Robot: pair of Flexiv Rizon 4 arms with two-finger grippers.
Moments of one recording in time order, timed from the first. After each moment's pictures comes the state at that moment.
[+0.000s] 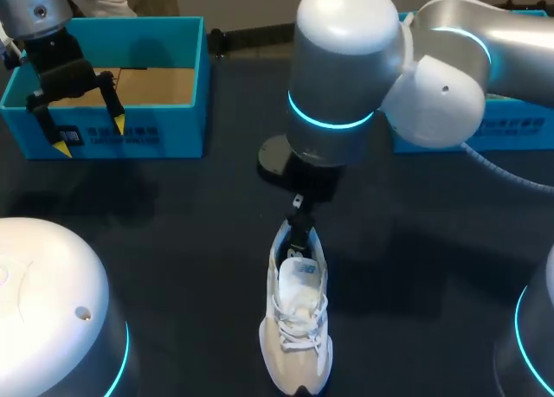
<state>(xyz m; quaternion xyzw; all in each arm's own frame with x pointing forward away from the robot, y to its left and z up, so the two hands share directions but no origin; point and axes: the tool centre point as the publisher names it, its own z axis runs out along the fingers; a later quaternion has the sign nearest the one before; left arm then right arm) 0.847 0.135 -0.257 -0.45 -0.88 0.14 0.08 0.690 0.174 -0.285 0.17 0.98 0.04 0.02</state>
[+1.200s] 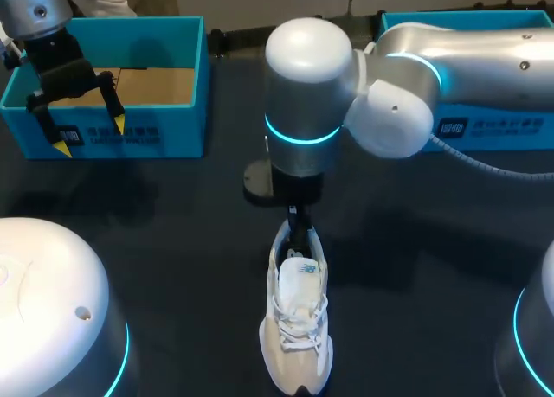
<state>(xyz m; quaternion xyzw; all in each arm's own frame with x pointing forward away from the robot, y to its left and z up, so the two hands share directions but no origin) 0.847 0.135 -0.257 -0.45 -0.88 0.14 0.08 0.737 0.189 -0.360 -0.02 1.00 0.01 0.03</state>
